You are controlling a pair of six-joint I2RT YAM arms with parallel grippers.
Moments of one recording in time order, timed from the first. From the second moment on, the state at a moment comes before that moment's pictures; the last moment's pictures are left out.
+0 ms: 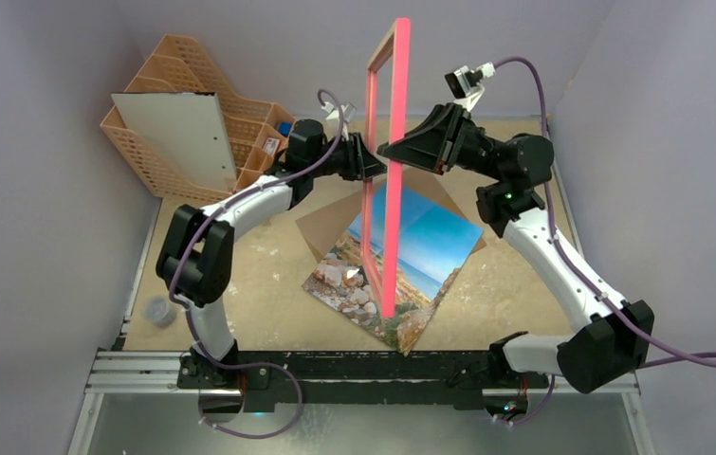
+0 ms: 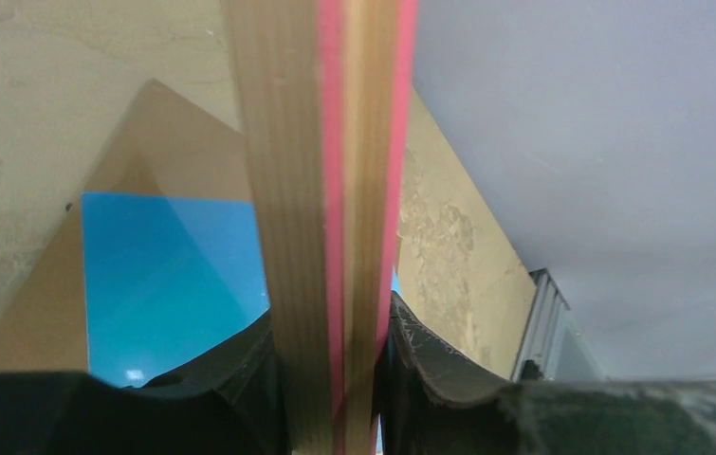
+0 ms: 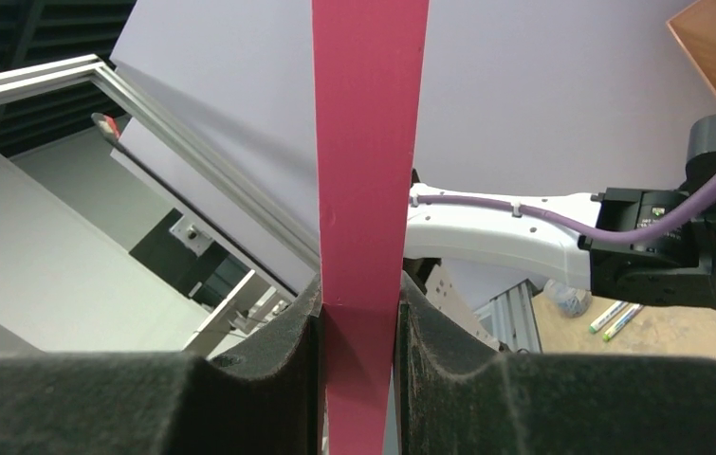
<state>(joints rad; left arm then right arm) -0.48 1.85 1.35 0.25 0.58 -0.61 0.39 1.29 1.21 0.75 -0.96 1.45</state>
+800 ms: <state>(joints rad) -0.34 1.80 1.33 -0.05 0.50 -0.48 0.38 1.14 1.20 0.01 -0.47 0.80</state>
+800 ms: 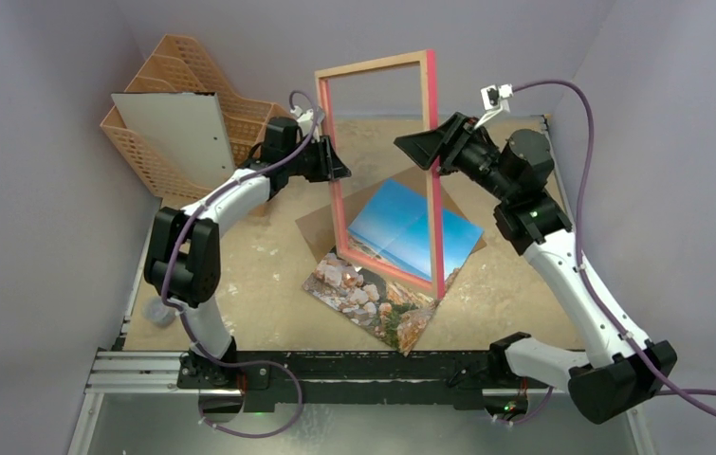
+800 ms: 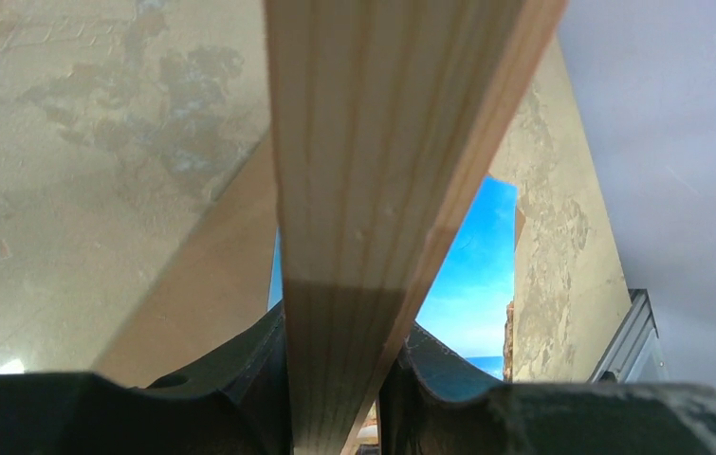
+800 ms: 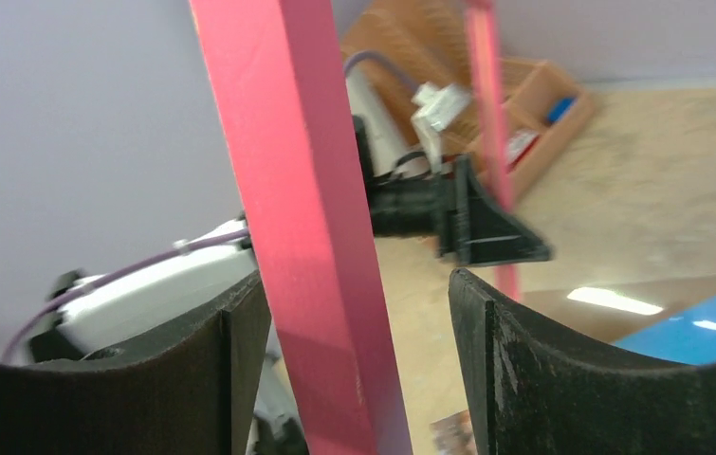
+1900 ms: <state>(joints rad) -0.42 2.03 1.44 -0.13 0.49 -0.60 -0.02 1.28 0.69 0.09 -0.10 0.54</state>
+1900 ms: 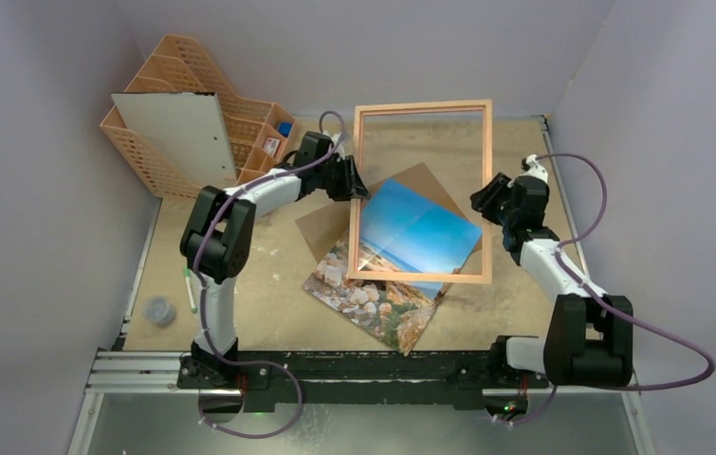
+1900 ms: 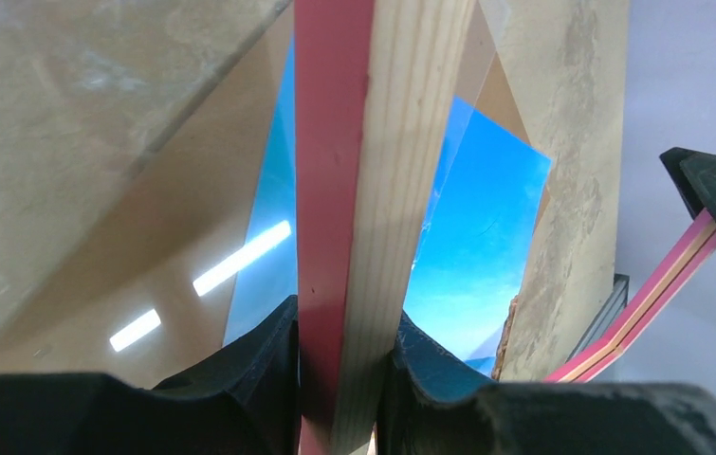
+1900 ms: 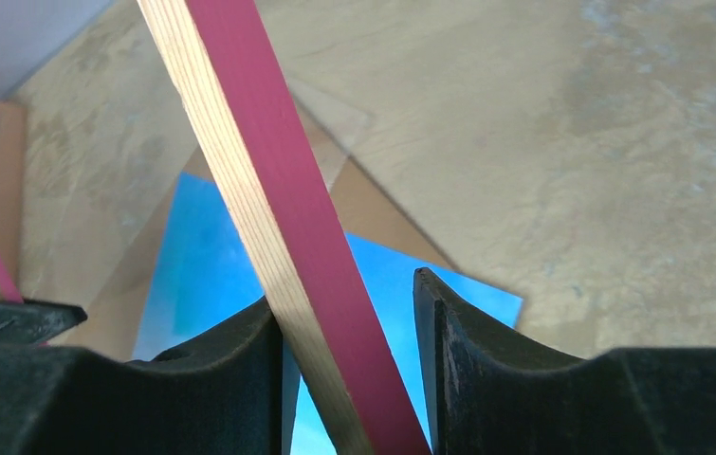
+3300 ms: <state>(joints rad) -0.56 2.33 1.65 -0.01 0.51 -0.81 -0.23 1.54 0.65 0.21 0.08 0.64</state>
